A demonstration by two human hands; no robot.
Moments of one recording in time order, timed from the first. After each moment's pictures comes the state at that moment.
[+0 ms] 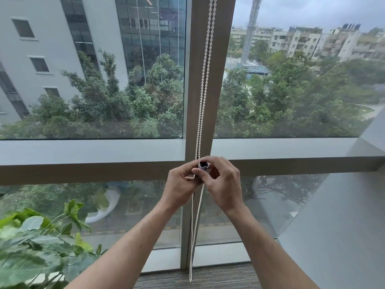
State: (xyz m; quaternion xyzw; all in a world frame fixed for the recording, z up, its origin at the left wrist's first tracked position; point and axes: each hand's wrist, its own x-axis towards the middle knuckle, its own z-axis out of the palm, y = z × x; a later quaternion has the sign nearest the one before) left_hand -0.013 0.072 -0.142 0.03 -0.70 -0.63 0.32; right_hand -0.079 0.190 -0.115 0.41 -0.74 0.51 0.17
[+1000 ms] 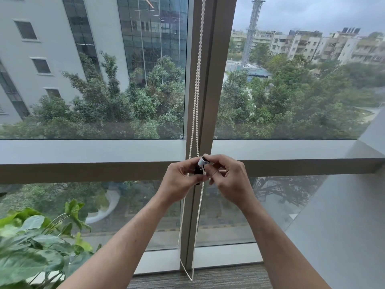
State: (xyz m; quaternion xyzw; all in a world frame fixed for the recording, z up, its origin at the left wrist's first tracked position) left_hand -0.006 0.065 -0.121 0.00 -0.72 -0.64 0.27; right_hand -0.095 0.207 -0.098 0.45 -0.70 0.54 0.04
